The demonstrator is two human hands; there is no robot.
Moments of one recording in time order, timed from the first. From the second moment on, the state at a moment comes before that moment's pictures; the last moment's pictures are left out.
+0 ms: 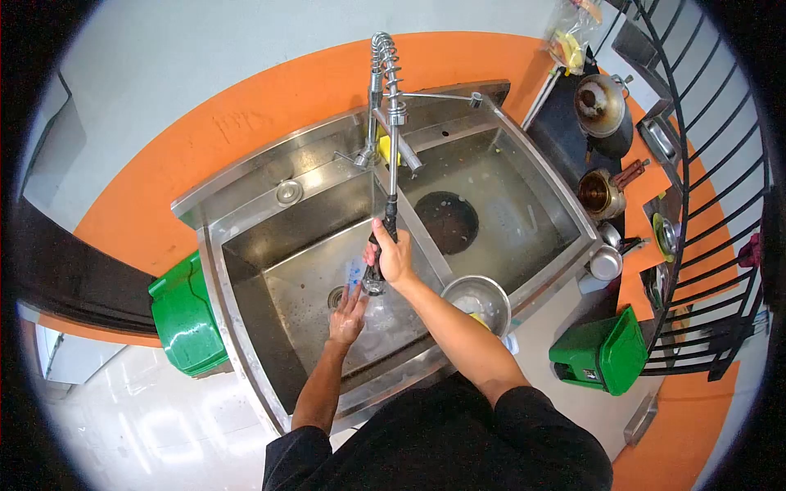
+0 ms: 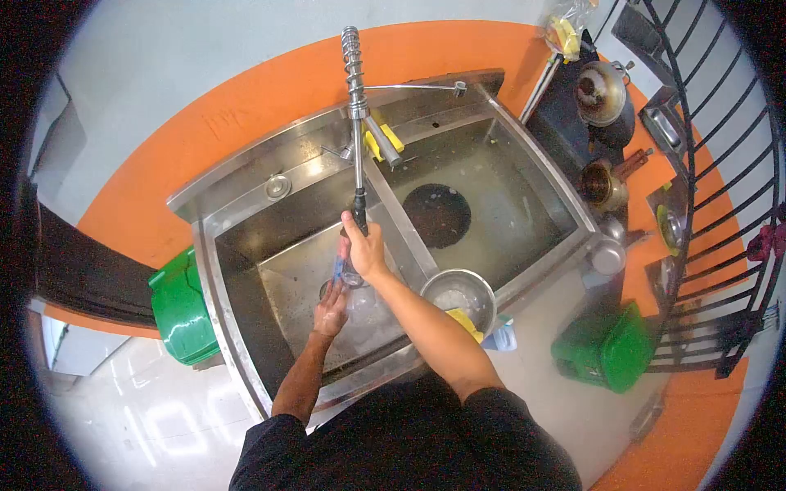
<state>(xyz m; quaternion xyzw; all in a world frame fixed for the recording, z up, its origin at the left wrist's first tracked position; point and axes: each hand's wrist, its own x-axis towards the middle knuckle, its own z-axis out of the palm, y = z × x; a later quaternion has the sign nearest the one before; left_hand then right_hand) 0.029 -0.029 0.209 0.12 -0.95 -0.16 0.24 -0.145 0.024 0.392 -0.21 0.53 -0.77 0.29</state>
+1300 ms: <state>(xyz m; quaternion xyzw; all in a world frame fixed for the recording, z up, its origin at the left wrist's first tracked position) 0.024 -0.019 0.182 0.45 -0.43 -0.76 0.18 -0.121 0.033 0.397 -0.19 0.53 -0.78 0.29</state>
